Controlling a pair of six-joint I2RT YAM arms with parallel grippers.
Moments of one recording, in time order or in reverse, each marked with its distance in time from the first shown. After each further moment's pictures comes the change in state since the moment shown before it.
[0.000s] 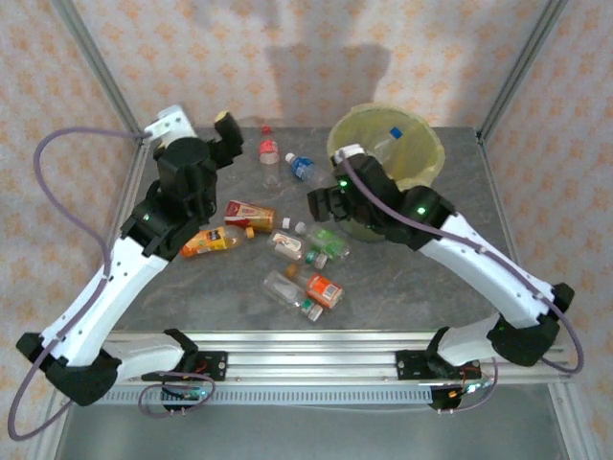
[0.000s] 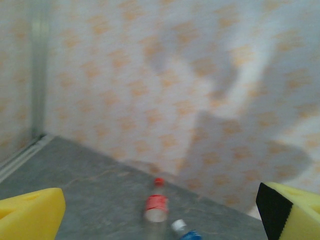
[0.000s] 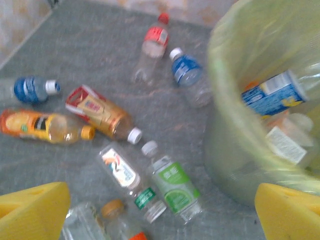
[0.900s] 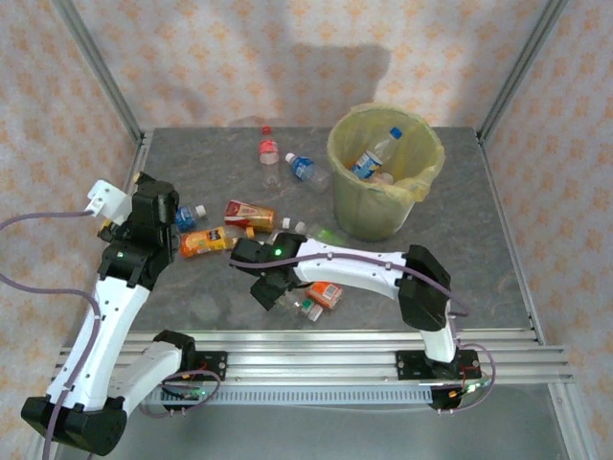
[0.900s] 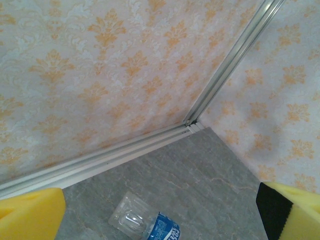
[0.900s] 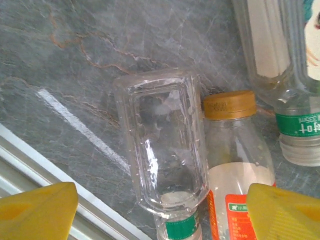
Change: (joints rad) left arm 0.358 -0.243 -0.341 -0.268 -0.166 -0.381; right arm 0.301 0.559 0.055 -0.146 -0.182 0.014
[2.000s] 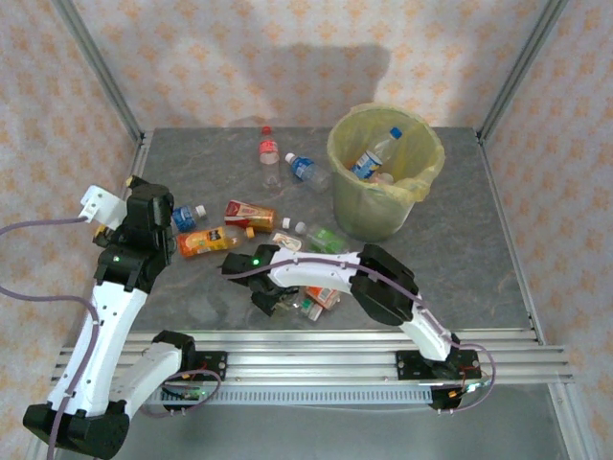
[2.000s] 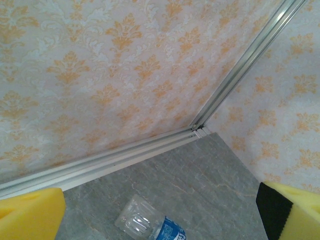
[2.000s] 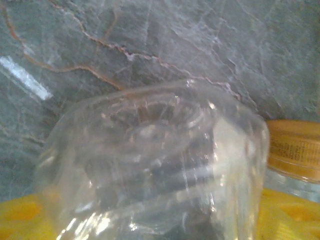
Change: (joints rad) left arm 0.030 -0.024 -0.006 -0.021 0.000 -0.024; right arm -0.001 0.241 0.061 0.023 0.026 -0.066
